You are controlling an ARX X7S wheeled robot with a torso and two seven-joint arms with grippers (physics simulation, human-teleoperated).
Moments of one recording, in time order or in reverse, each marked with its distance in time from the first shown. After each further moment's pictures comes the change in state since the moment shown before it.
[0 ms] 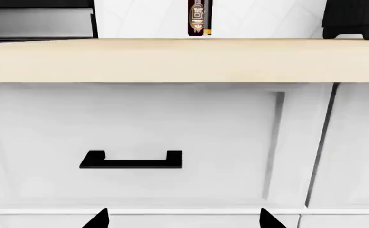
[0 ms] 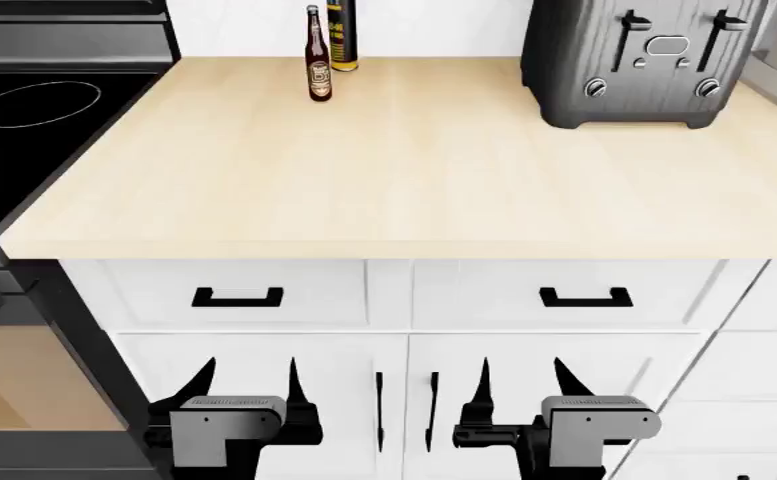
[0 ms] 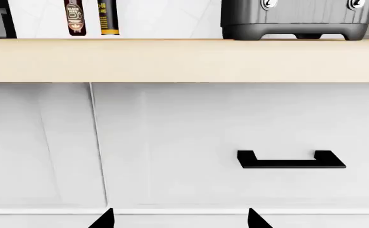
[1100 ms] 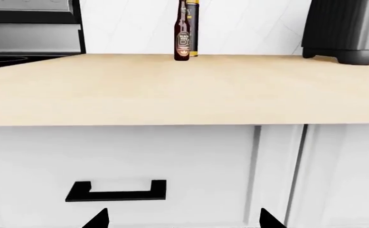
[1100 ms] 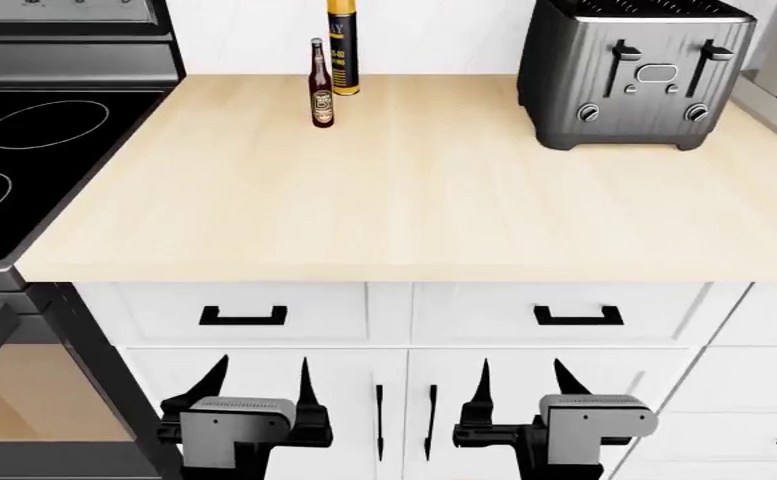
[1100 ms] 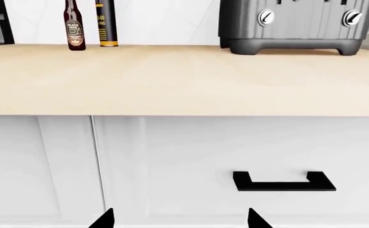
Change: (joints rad) left arm -0.011 -0.090 0.135 -0.026 -0.100 0.046 -0.087; right arm 0.014 0.087 -0.105 0.016 0.083 0.005 0.111
